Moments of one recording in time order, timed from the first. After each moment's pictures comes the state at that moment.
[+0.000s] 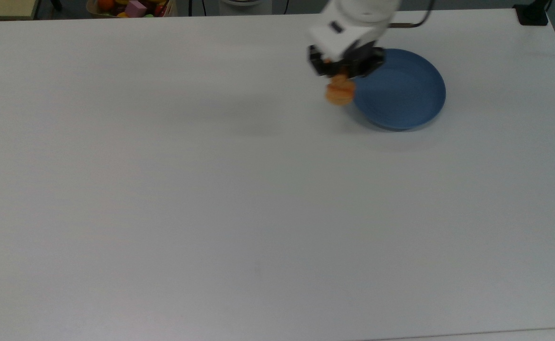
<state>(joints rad) 0.16 0.32 0.26 -1.50 -0.09 1.72 0.38</state>
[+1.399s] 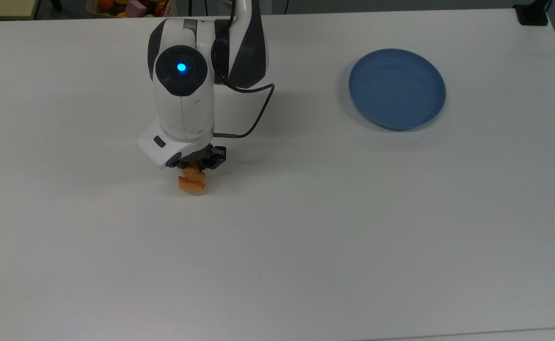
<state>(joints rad) -0.05 0.62 0.07 -1.46 -0.21 2.06 0.02</state>
